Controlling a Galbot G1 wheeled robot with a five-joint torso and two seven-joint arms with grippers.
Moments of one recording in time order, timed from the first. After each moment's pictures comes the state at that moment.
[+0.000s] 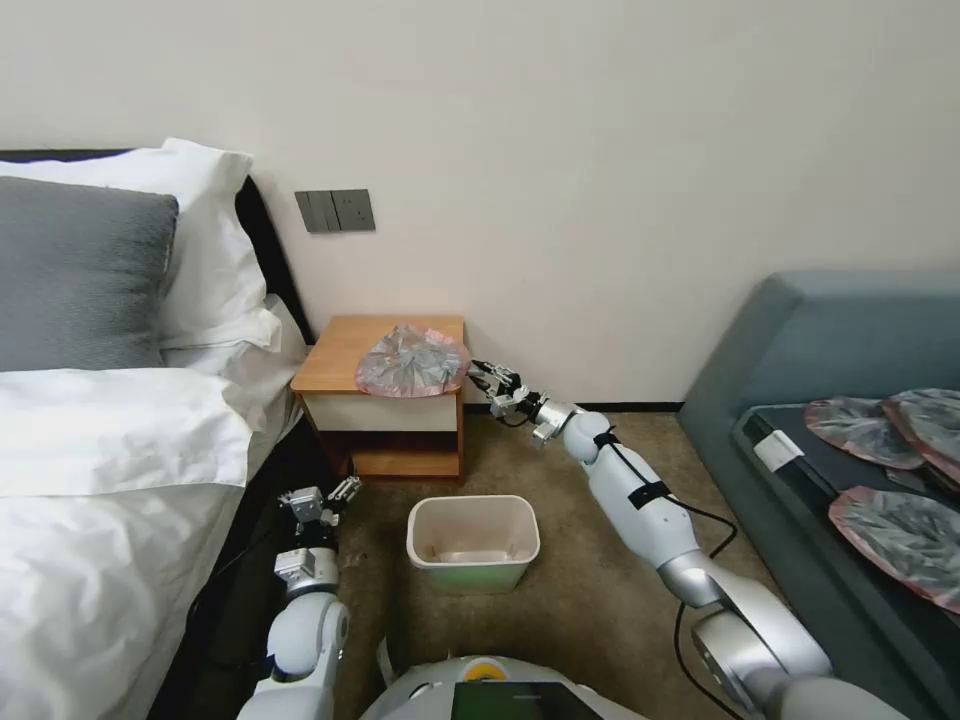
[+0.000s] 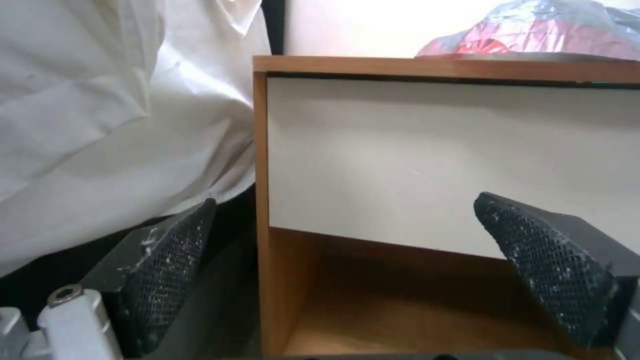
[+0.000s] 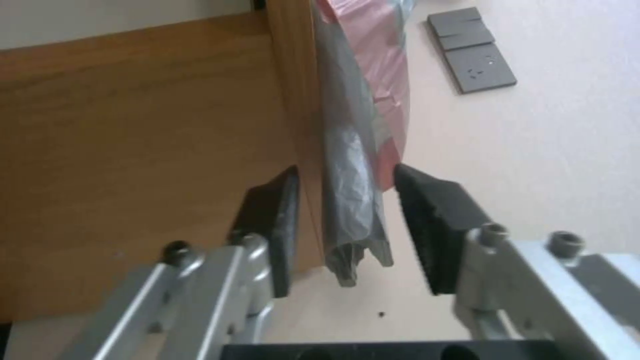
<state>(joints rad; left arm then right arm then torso) 1.55 -1.51 -0.62 -1.94 -0.15 -0.19 -0.16 -0.55 1.25 0.05 1.20 -0.94 0.62 0.02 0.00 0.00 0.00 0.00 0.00</state>
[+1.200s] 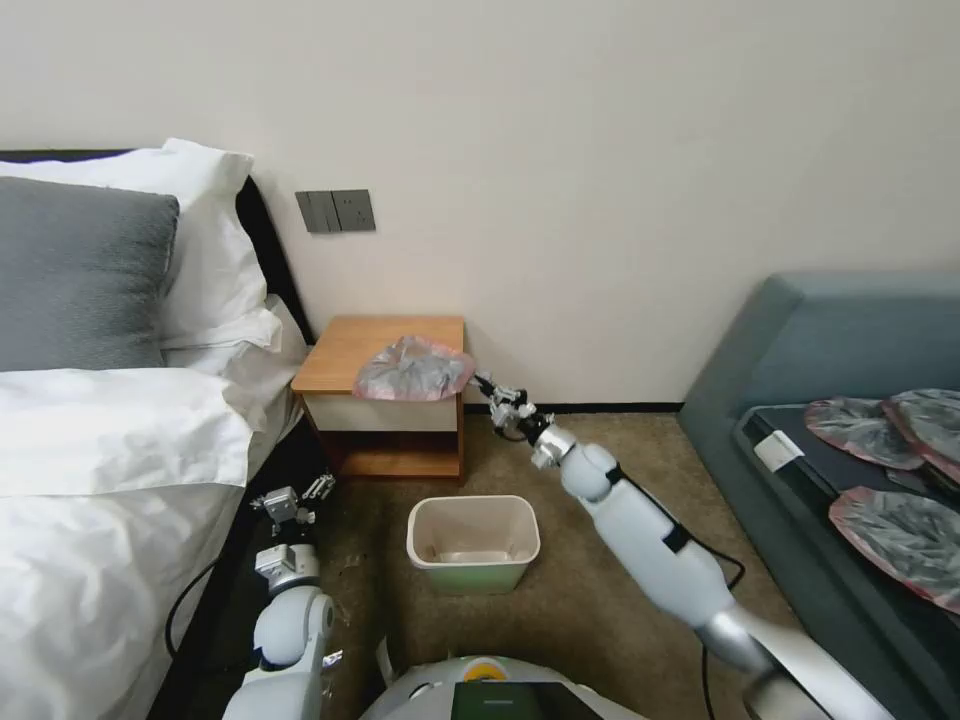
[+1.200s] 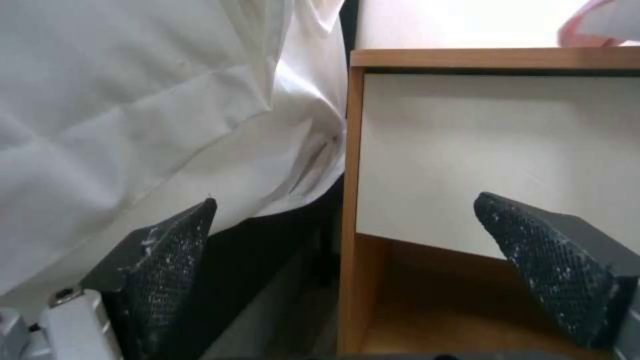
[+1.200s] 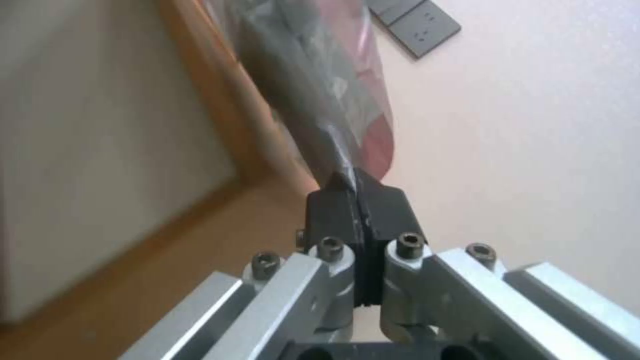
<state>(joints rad) 1.49 -1.50 -0.70 -1.87 -0.16 -0.21 -0.22 -0.76 1.12 -0.03 1.54 -0.45 0.38 -0.02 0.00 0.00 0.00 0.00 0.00</state>
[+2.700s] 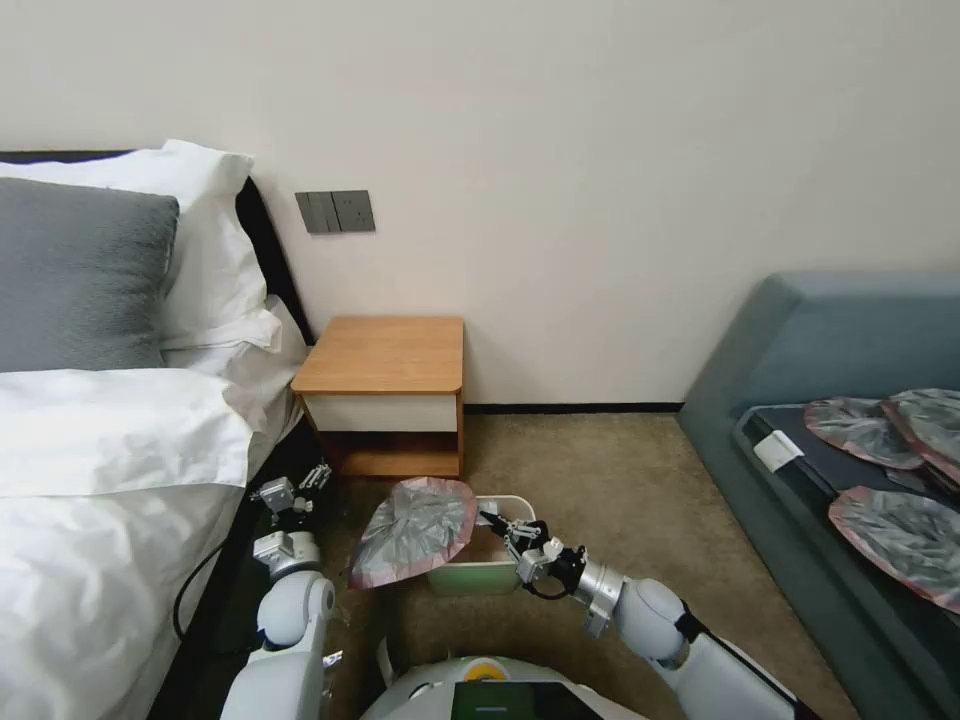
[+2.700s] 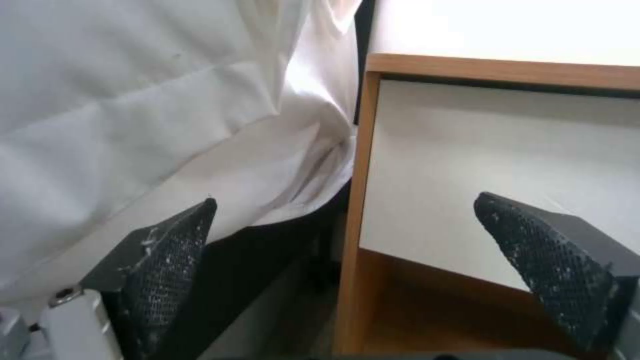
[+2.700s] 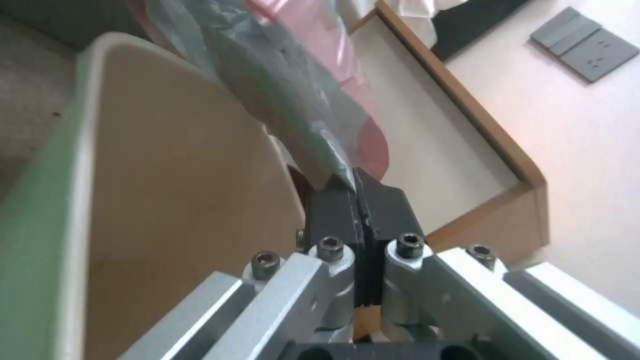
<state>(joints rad) 1.43 -1.48 -0.69 -1.84 -0.23 -0.20 -0.24 -1.37 0.91 0.10 1.88 -0.51 0.50 -0.11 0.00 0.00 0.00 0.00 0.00</state>
